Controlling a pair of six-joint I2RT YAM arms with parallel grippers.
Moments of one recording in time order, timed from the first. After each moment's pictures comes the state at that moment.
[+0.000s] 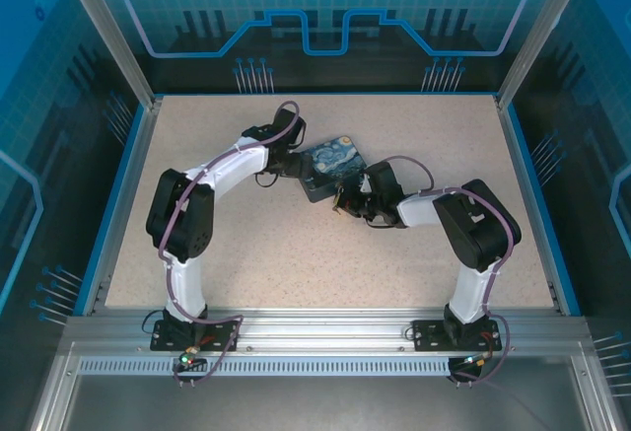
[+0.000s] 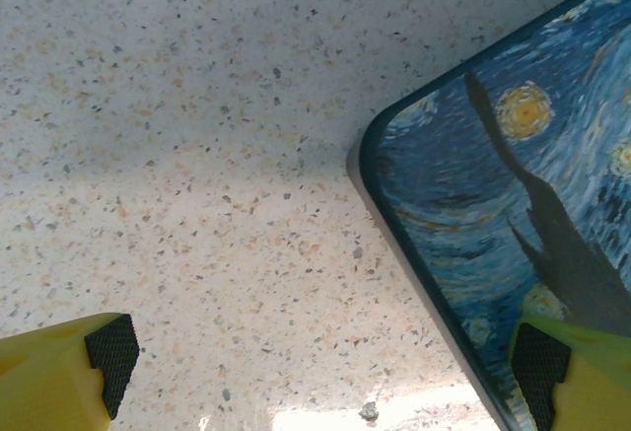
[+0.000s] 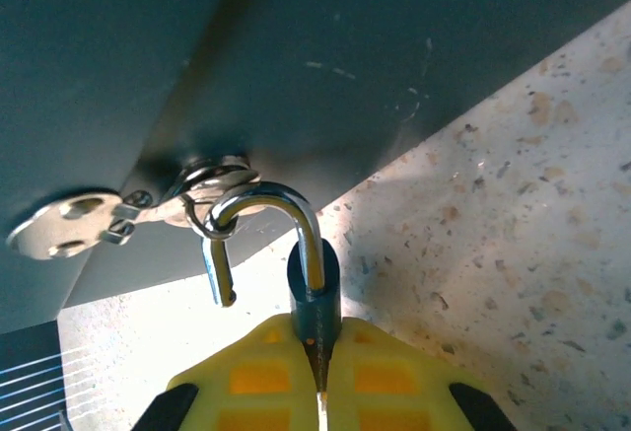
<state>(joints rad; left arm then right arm) -0.43 1.96 1.54 -0.73 -0.13 -0.37 0.47 1.85 0.81 0.28 -0.39 0.91</state>
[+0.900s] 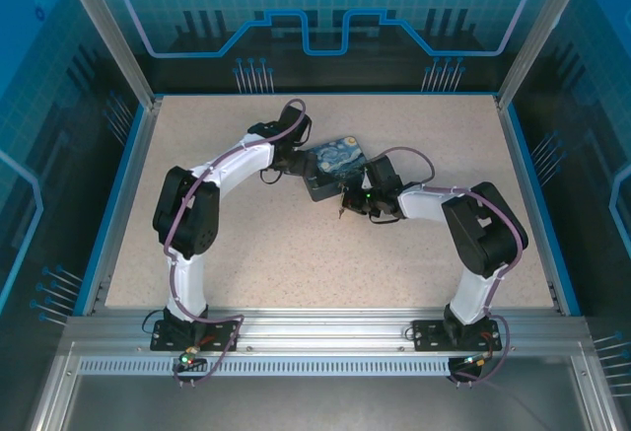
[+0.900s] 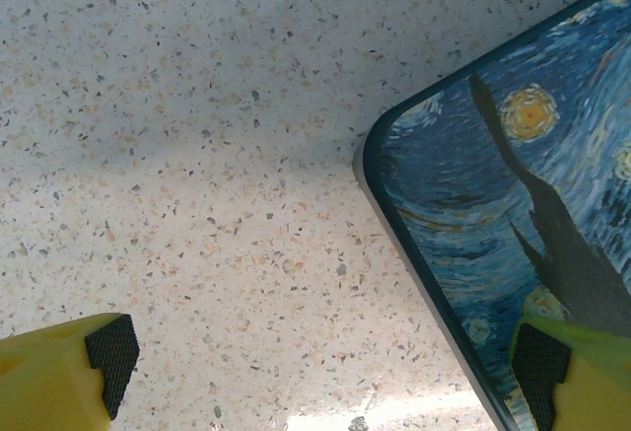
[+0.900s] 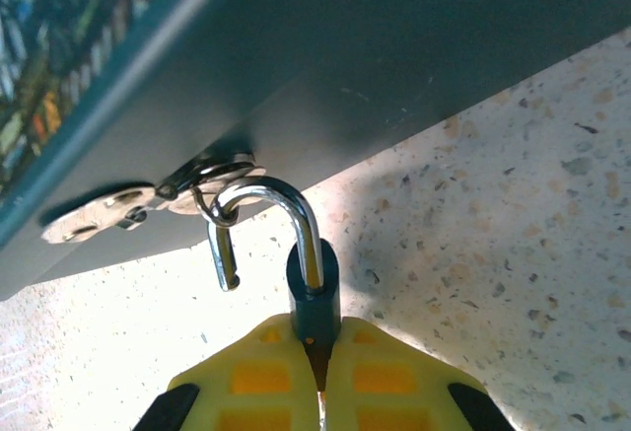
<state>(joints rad) -0.44 2.01 1.61 -0.77 -0.15 -0.35 0.47 1.80 0.91 -0.02 -0.29 0.77</state>
